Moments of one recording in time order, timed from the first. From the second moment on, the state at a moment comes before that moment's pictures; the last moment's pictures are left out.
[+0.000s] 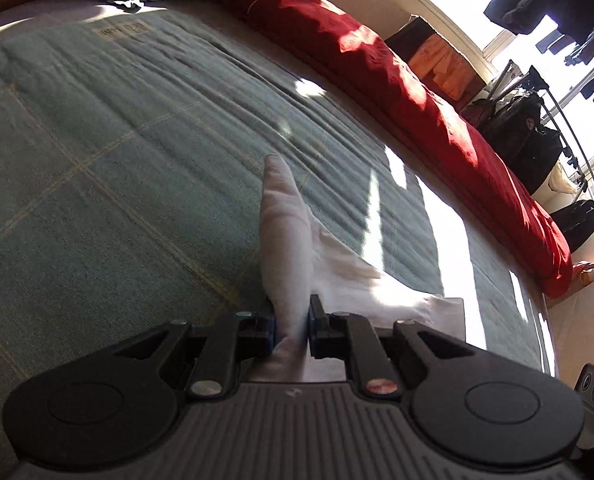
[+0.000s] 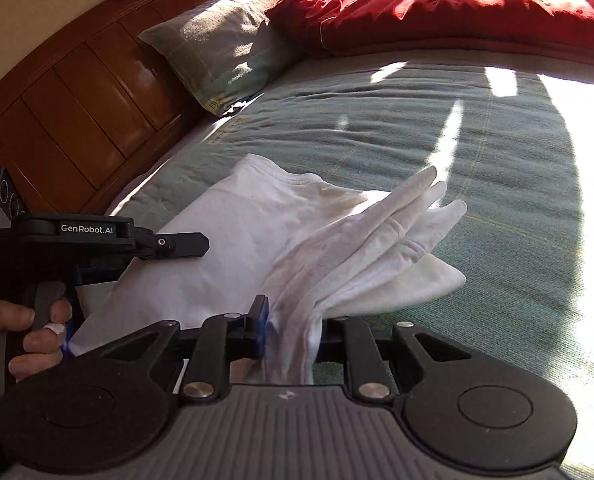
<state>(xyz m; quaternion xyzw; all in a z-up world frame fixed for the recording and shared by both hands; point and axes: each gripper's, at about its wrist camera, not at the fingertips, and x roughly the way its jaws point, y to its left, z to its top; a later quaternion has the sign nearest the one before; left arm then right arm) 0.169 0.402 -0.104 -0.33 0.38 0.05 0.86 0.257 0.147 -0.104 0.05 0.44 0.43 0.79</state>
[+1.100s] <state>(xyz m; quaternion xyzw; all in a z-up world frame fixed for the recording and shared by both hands) 0.113 0.288 -0.134 -0.19 0.40 -0.08 0.89 0.340 0.113 -0.154 0.14 0.51 0.36 0.77</state>
